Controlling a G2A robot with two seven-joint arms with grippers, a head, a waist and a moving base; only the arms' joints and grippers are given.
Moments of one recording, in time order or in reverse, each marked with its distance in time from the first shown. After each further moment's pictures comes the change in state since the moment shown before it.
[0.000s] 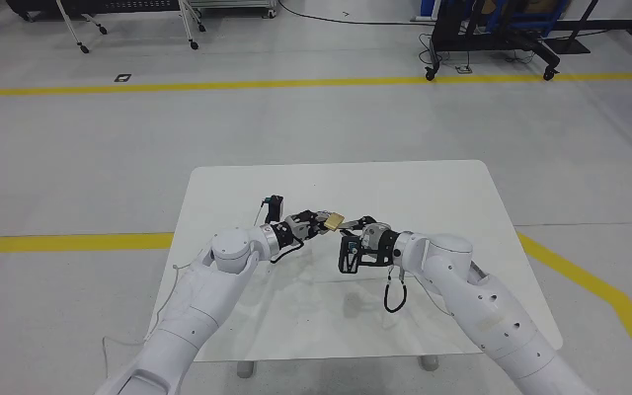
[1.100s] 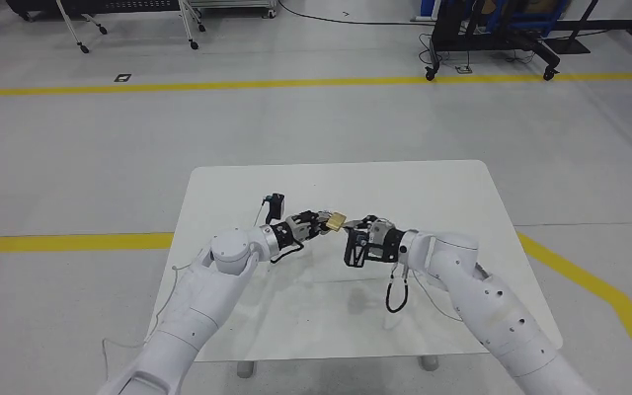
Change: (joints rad) left arm 0.011 0.000 -0.011 -0.018 0.037 -0.064 -0.023; right arm -0.003 -0.002 0.041 0.046 0.128 -0.030 -0.025
